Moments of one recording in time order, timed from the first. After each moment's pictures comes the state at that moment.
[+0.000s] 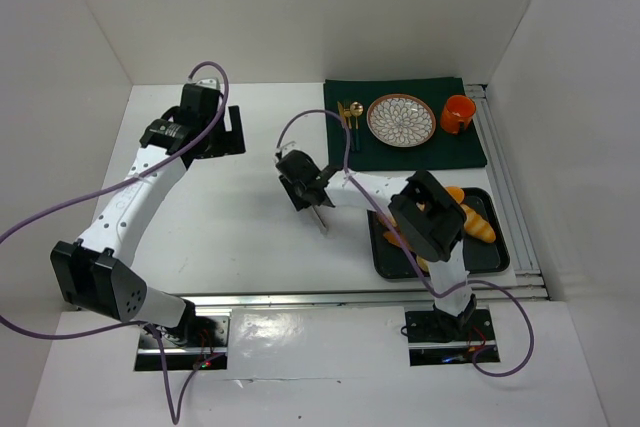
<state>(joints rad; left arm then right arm) -0.26 1.42 1.44 -0.82 -0.24 -0.34 0.86 2.01 1.35 -0.26 0.27 0.22</state>
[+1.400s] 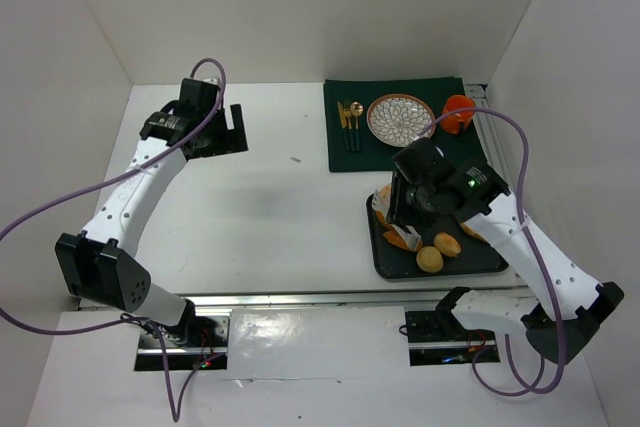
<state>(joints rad) -0.23 1.47 1.50 -0.88 -0.12 -0.36 0.66 1.13 1.34 -1.30 0.14 0.77</state>
